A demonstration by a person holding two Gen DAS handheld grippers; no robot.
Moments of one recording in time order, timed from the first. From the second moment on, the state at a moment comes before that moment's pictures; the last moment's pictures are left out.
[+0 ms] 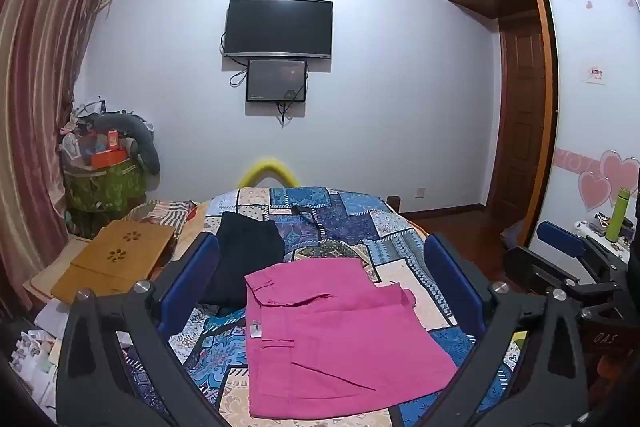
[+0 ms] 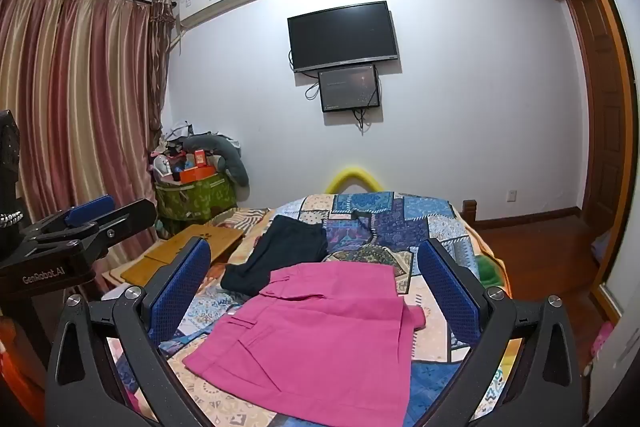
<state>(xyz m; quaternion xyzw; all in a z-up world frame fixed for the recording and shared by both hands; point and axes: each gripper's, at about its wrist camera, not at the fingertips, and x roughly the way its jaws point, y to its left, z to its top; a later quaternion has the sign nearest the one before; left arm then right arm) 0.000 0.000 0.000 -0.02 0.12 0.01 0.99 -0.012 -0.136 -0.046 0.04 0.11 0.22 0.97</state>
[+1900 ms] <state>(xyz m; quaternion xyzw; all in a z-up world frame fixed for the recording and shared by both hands) 0.005 0.010 -0.004 -0.03 0.13 0.01 0.99 -0.004 -0.146 -0.054 0.04 0.12 0.21 0.97</state>
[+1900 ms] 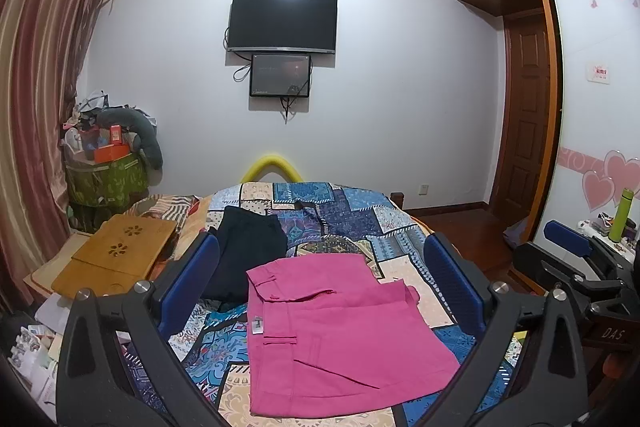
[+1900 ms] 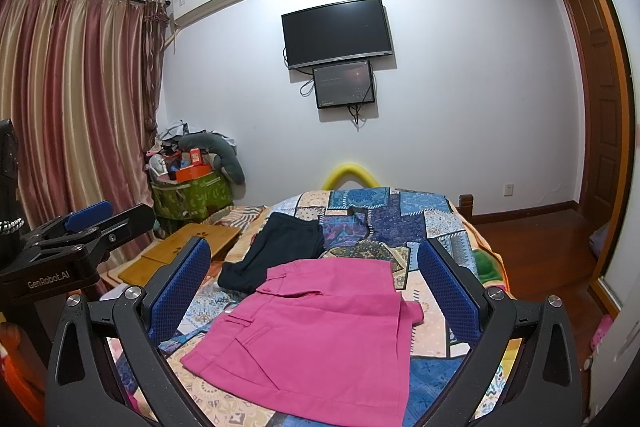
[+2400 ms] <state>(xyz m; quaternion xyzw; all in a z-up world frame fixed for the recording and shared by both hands) 0.007 0.009 -0.004 -0.02 0.13 0.01 0.99 -0.004 -0.147 -0.053 0.04 0.12 0.21 0.97</state>
